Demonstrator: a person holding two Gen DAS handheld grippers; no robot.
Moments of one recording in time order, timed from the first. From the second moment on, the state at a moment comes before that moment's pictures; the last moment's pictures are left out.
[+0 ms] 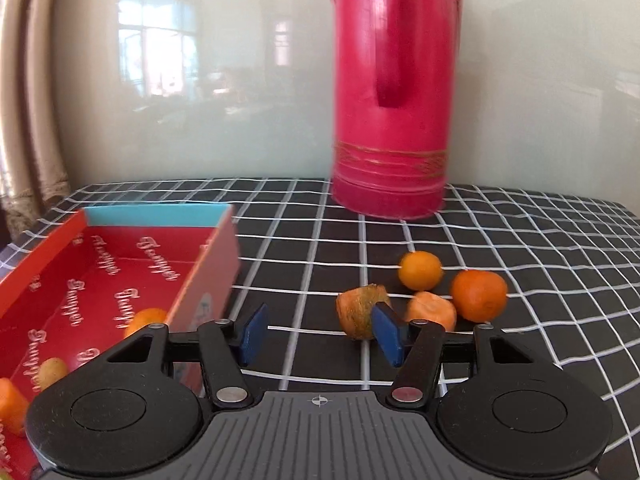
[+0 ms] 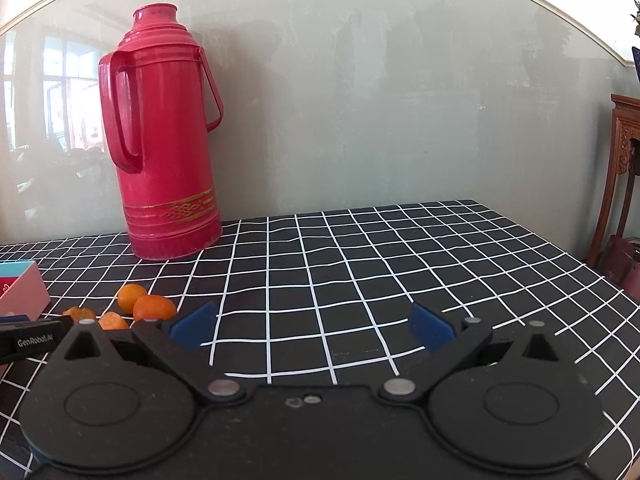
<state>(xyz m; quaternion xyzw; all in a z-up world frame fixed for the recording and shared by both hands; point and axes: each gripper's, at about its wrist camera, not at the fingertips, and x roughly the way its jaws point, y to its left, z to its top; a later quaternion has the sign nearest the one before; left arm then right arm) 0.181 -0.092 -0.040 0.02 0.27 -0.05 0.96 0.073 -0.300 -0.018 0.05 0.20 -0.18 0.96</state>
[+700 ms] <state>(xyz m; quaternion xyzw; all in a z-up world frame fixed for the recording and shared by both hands) 0.161 -0.115 -0.039 0.07 0.25 -0.08 0.96 0.072 -0.296 -0.018 0.04 0.20 -0.17 0.96</state>
